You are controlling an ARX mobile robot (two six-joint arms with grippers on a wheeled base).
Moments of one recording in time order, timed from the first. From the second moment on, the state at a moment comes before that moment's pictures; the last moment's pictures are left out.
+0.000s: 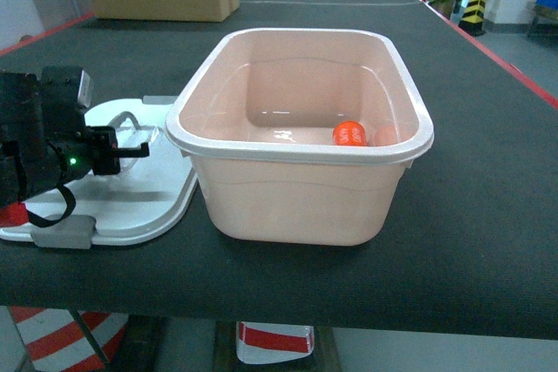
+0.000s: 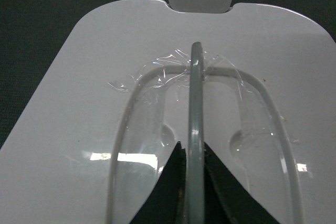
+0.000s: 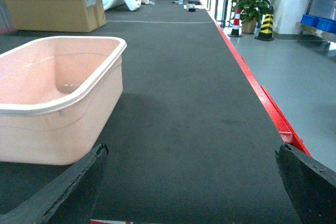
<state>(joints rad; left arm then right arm) 0.01 2.33 1.17 0.82 -0.02 0.00 0.00 0.00 0.01 -0.01 0.00 0.00</state>
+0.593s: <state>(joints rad) 0.01 2.26 1.17 0.73 -0.08 -0.02 0.00 0.00 0.01 -0.01 0.00 0.00</state>
